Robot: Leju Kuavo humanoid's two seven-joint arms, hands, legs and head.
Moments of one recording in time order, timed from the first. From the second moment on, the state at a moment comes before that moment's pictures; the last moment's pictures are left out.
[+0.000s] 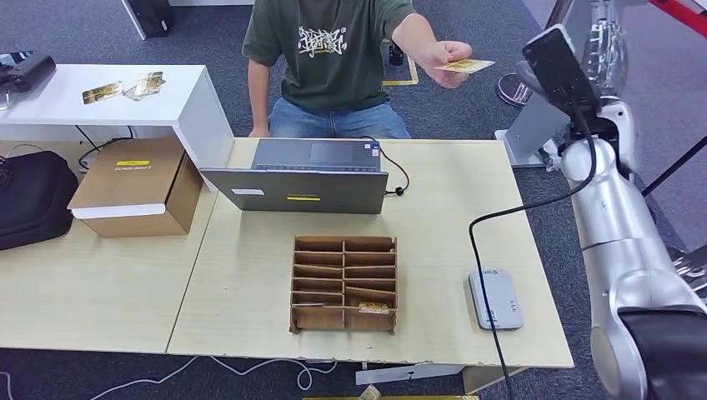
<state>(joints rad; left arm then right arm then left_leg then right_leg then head) -0.04 -0.18 -0.01 -0.21 -0.33 0.20 0.17 -0.97 -0.29 0.18 -0.93 0.57 -0.26 -0.16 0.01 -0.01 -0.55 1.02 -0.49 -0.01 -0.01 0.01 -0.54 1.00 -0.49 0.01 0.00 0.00</state>
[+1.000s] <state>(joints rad) -0.04 -0.17 0.00 -0.21 -0.34 0.18 0.18 -1.08 -0.28 0.43 -0.71 0.98 -0.33 -0.08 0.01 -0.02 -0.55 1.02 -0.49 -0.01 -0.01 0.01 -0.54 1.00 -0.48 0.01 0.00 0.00</state>
